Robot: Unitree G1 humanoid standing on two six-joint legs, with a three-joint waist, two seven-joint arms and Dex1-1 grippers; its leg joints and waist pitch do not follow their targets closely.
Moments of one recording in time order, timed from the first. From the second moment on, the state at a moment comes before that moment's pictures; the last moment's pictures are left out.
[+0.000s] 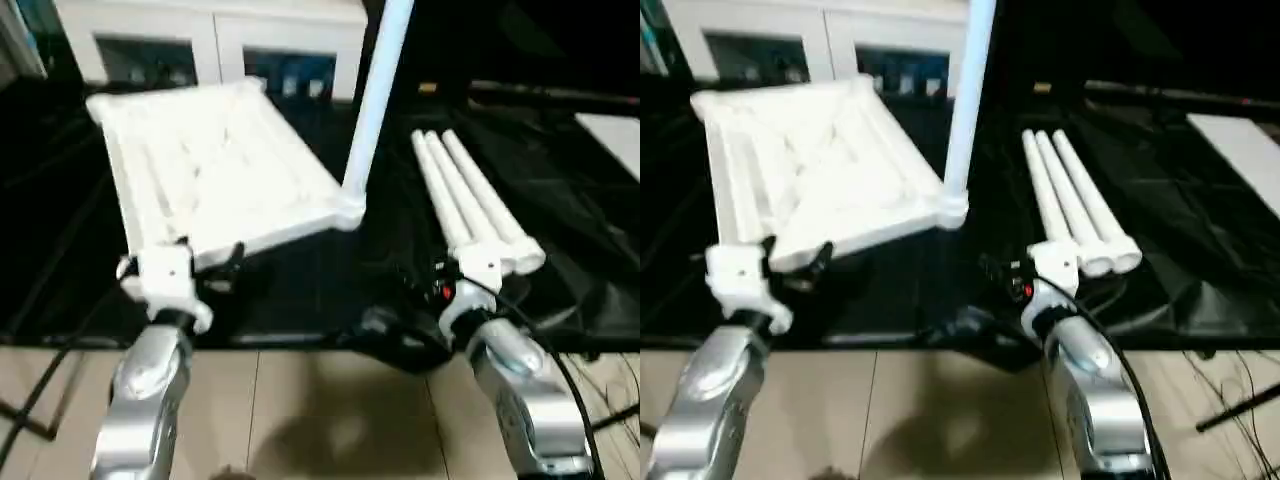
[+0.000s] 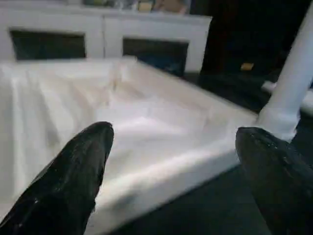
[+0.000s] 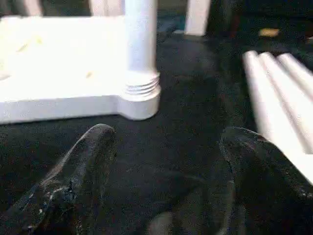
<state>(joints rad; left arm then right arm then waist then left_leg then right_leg) -0.01 0.11 0.08 -0.16 -0.11 0.14 -0.13 -0.09 -0.11 0.01 -0.12 0.14 0.35 0.26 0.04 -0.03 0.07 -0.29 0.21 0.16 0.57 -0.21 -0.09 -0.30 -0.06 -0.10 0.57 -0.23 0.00</state>
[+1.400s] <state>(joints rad) 0.07 0.12 0.07 -0.28 -0.07 0.20 -0.09 -0.36 -0.20 -0.01 -0.08 0.19 0.80 0.25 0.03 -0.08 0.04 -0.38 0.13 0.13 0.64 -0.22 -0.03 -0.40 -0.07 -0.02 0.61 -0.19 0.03</state>
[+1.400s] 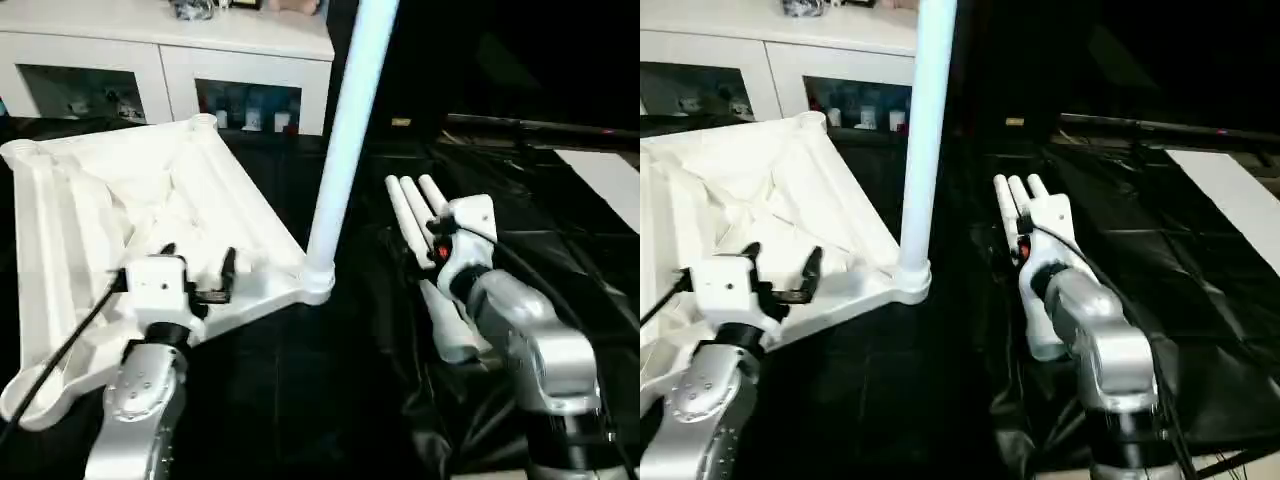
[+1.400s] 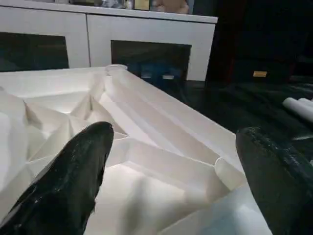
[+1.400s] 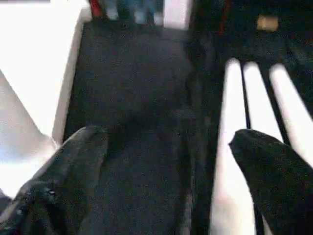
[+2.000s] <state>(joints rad) -0.06 0.49 0.12 -0.28 -0.32 0.34 -0.57 -0.55 -0.21 0.01 0.15 0.11 1.12 0.16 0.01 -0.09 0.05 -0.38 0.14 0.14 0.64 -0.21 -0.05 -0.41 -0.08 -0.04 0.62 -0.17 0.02</state>
